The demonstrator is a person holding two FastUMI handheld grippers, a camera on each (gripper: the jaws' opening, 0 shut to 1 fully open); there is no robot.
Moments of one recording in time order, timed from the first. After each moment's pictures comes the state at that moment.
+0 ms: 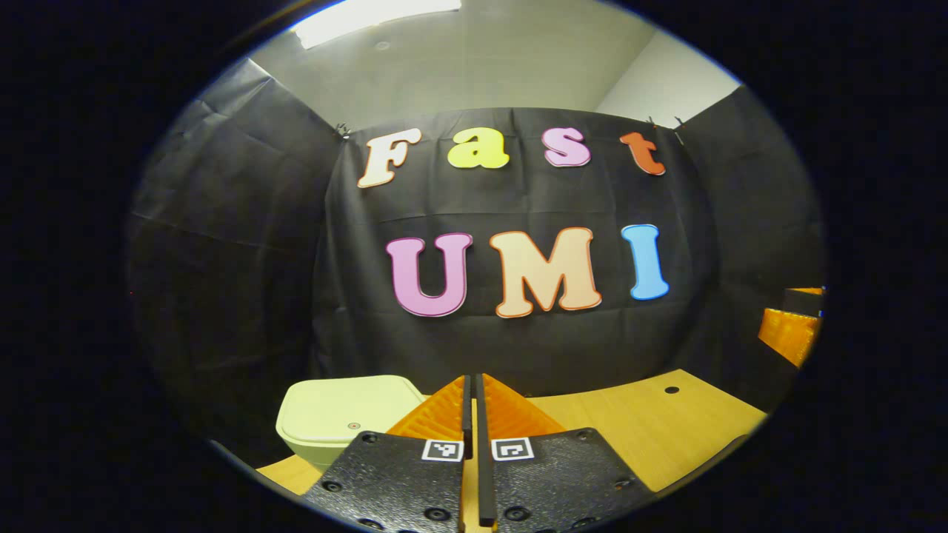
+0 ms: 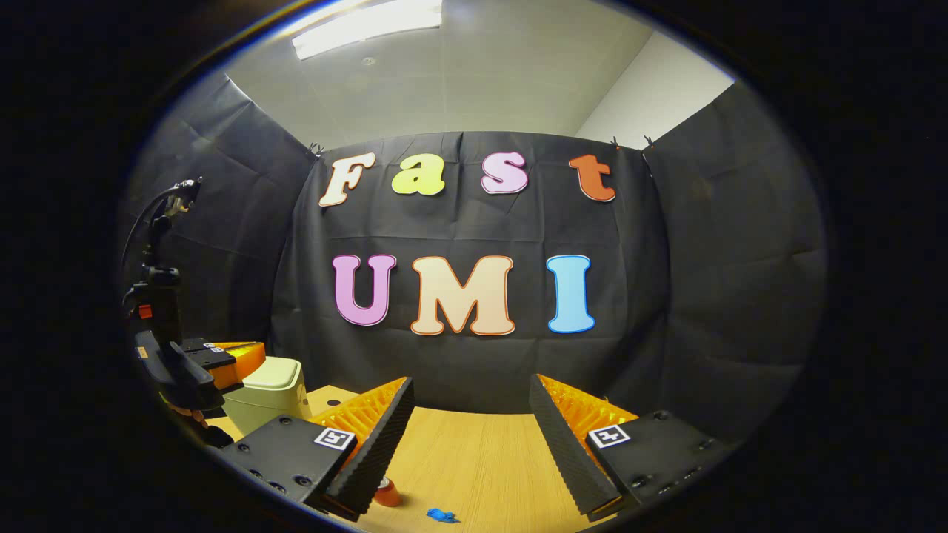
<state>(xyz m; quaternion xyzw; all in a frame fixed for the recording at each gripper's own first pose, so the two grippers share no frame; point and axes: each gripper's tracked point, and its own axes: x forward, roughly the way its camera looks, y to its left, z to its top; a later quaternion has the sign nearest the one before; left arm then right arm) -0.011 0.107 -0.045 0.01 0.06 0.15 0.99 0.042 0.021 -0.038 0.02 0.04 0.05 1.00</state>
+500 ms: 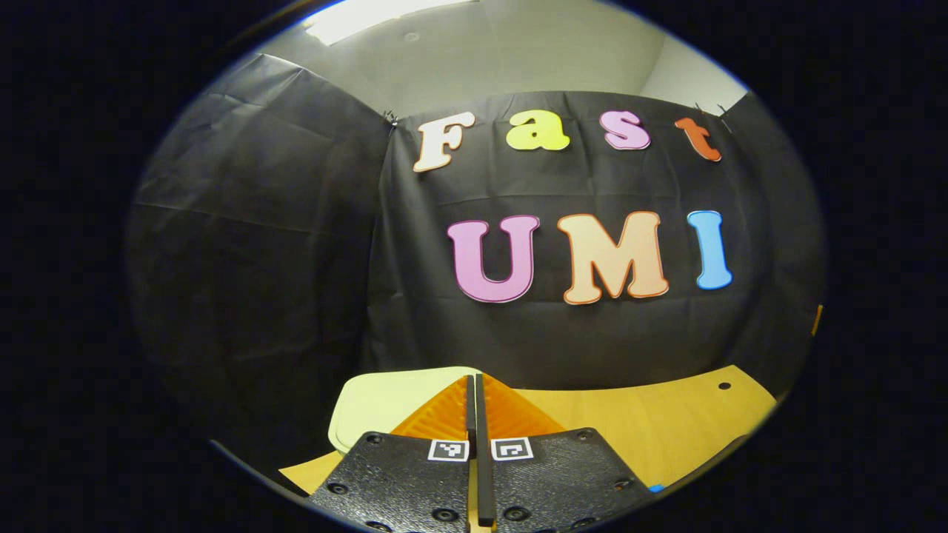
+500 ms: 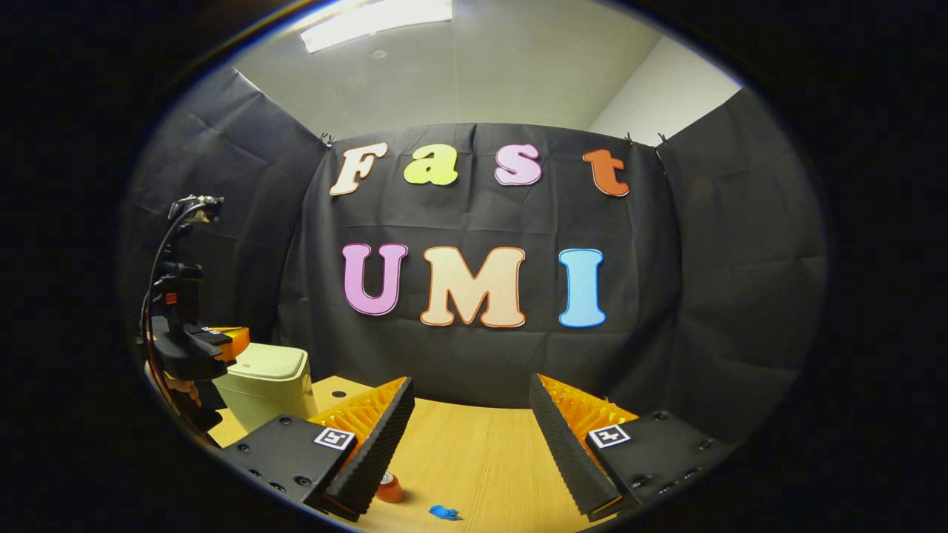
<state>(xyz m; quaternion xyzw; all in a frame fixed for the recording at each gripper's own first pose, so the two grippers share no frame) -0.021 0.198 -0.072 0.02 0.09 0.26 0.96 0.046 0.033 -0.051 0.01 0.05 0.06 1.00</state>
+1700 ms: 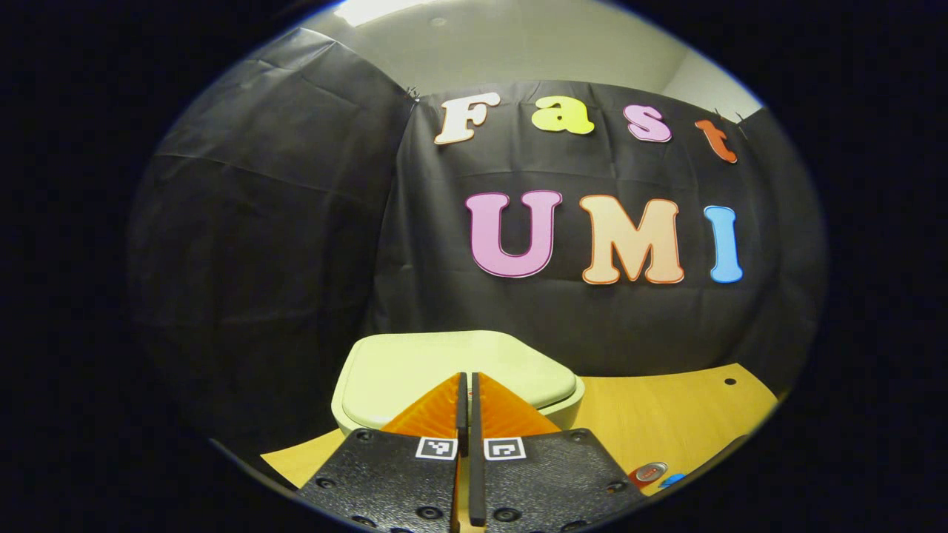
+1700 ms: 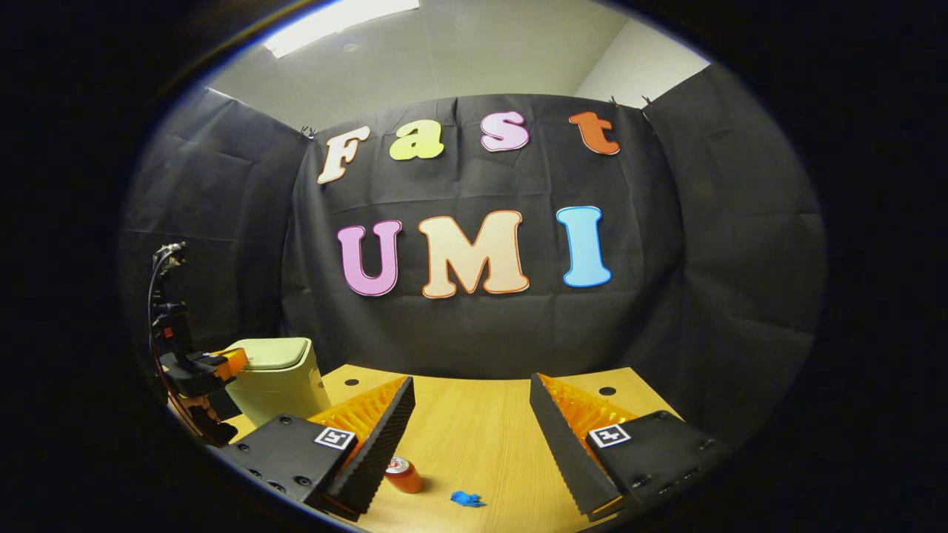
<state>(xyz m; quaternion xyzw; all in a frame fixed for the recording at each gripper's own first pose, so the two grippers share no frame) -0.034 0.224 -0.118 -0.02 0.09 0.24 0.97 0.057 0.036 -0.098 0.06 0.12 0.08 0.99</state>
